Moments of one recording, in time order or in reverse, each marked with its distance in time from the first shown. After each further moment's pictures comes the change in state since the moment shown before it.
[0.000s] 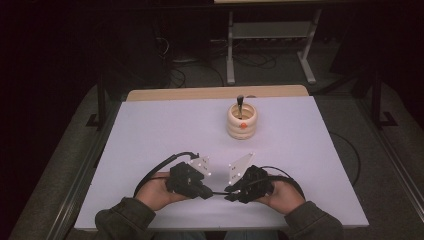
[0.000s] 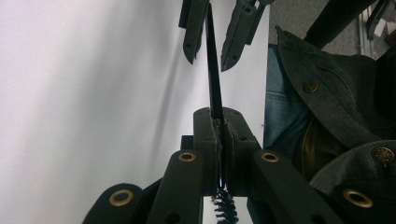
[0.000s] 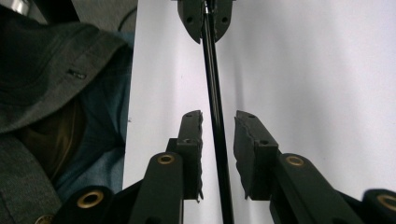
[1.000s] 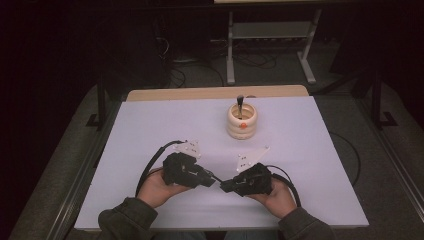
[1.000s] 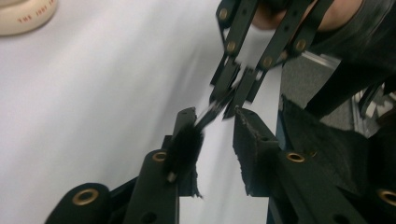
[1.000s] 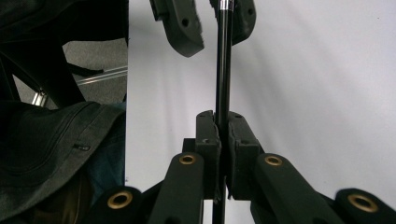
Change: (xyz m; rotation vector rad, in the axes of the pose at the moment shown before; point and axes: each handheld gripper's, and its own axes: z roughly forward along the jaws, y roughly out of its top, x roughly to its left) left arm 0.016 -0.005 -0.020 -0.264 0.039 -0.166; right arm -0.009 -0.018 0.001 -0.276 0.008 0.243
